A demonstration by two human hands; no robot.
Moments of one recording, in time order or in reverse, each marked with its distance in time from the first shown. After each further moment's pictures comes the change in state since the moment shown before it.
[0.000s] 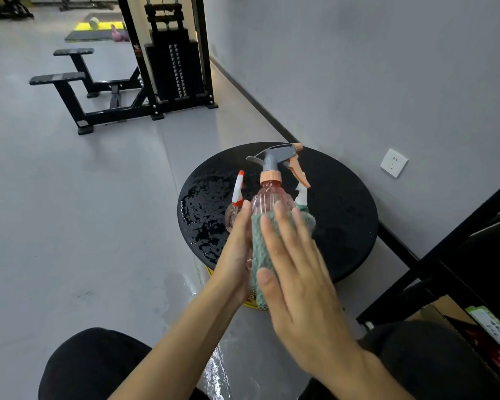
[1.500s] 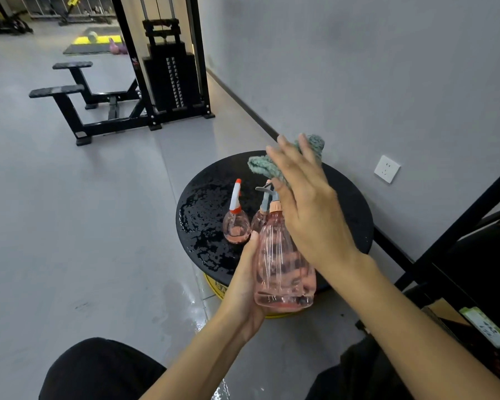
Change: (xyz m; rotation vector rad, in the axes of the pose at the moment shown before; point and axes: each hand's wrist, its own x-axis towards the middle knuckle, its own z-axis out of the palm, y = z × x) left_hand -0.022 -0.023 0.007 -0.093 -0.019 -0.120; right_hand 0.089 0.015 -0.039 0.062 0.197 -0.050
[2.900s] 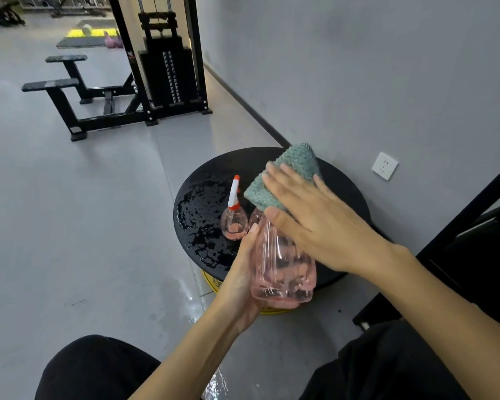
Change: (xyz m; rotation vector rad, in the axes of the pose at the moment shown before) left_hand -0.005 0.012 0.001 0.106 -0.052 0.029; right_hand -0.006 0.010 -0.028 -0.283 -0.611 -0.012
